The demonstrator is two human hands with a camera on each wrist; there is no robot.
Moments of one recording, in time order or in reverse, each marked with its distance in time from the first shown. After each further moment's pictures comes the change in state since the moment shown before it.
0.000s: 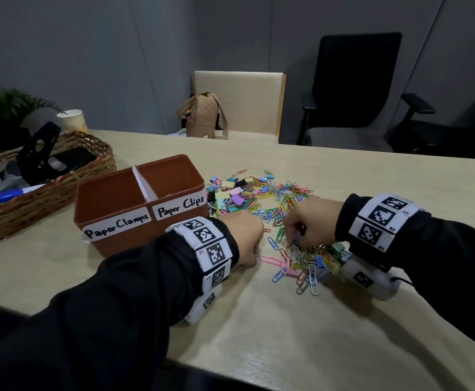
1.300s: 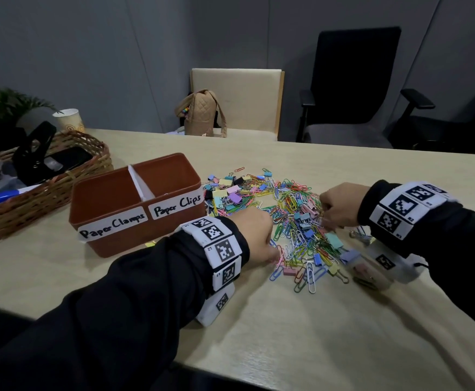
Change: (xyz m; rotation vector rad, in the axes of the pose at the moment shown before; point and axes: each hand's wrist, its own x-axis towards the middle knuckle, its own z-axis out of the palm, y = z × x) left_hand 0.012 0.016 0.001 -0.140 0.071 0.012; right_hand -0.007 0.046 -0.004 -0.161 -0.011 0.423
